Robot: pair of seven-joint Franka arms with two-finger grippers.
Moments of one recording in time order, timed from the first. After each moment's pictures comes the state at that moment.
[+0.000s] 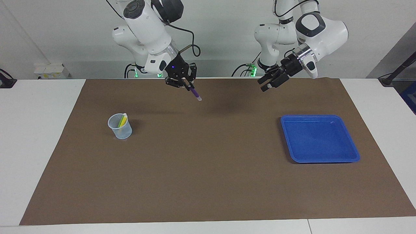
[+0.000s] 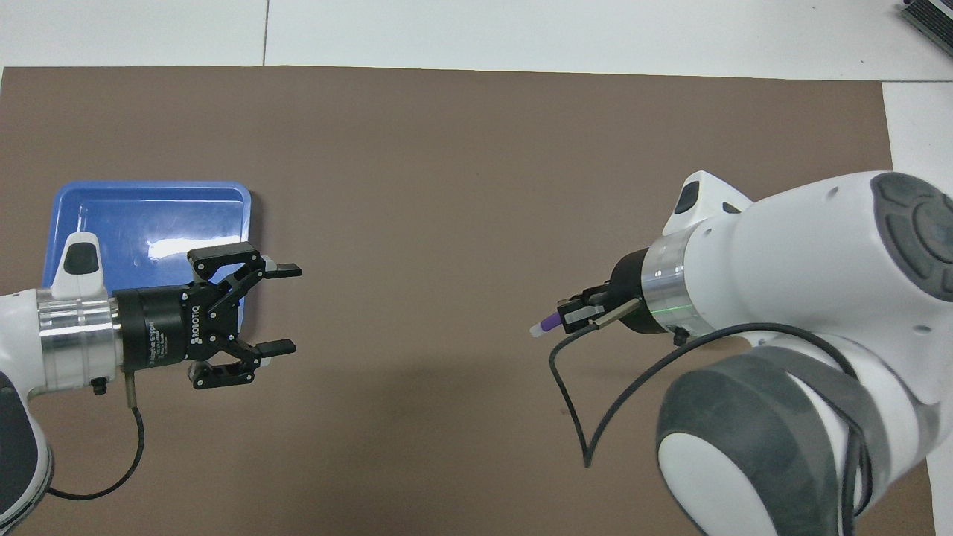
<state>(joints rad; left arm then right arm) -0.23 -0.35 0.06 -2.32 -1.07 2.12 -0.83 0.35 -0.07 0.09 -1.89 0.47 2.00 0.19</state>
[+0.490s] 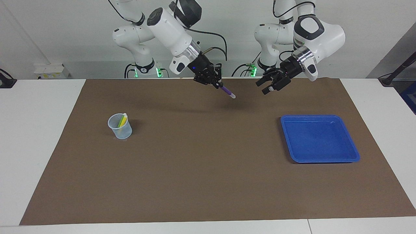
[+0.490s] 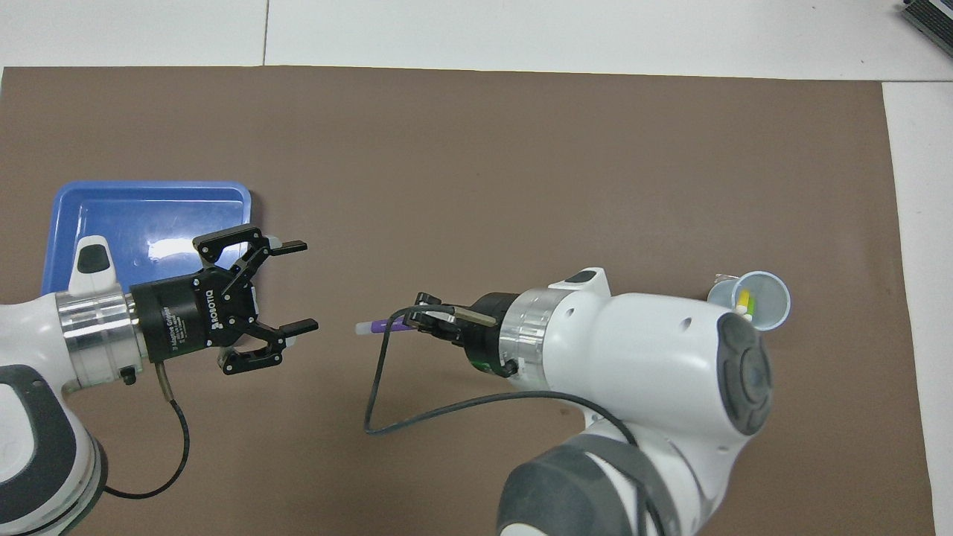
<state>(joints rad) -0.27 -0.33 0.04 -2.34 -1.18 2.23 -0.87 0.59 -0.05 0.09 -2.01 0.70 2.47 0.67</state>
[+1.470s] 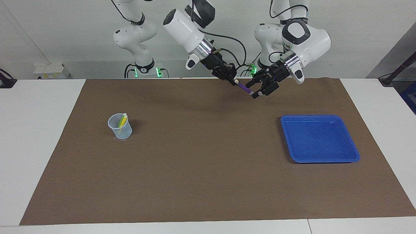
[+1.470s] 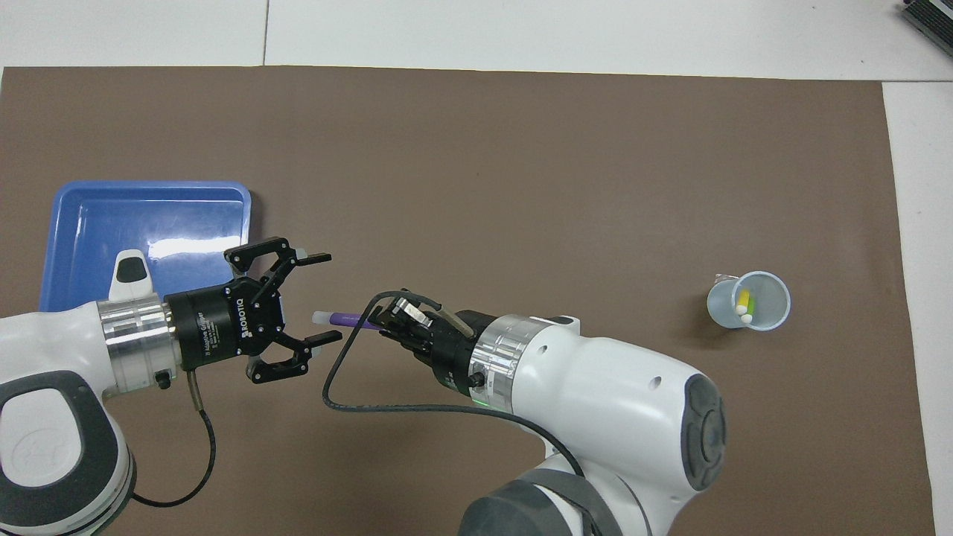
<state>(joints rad) -0.31 -0.33 -0.01 -2.39 -1.19 2.28 -0.97 0.66 -0.04 0.08 -2.05 0.80 2.64 0.86</state>
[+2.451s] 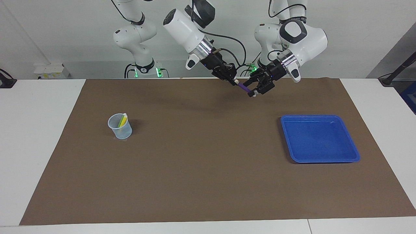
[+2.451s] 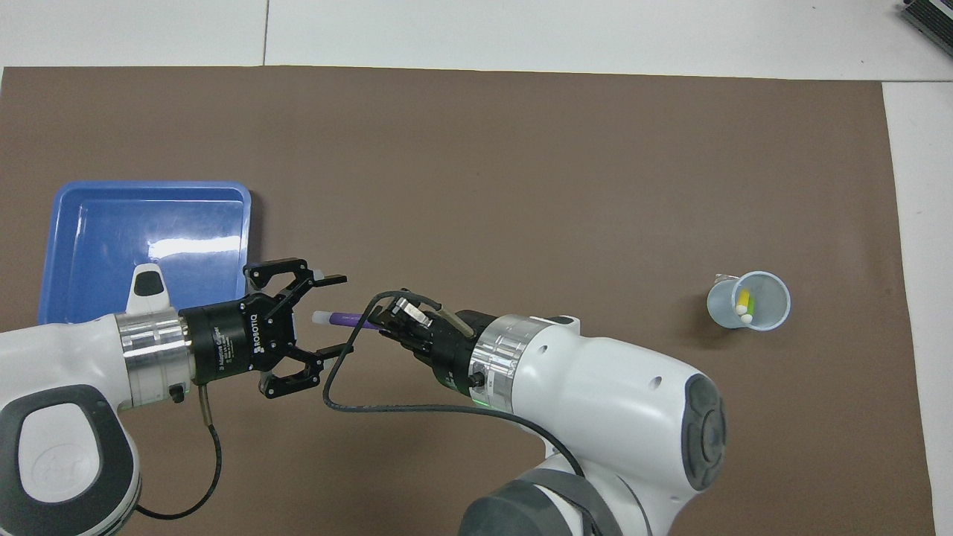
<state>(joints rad) -0.25 -0.35 -0.04 -2.40 -1.17 2.24 -1.01 0.66 -0.04 0.08 -2.04 0.80 2.64 0.86</state>
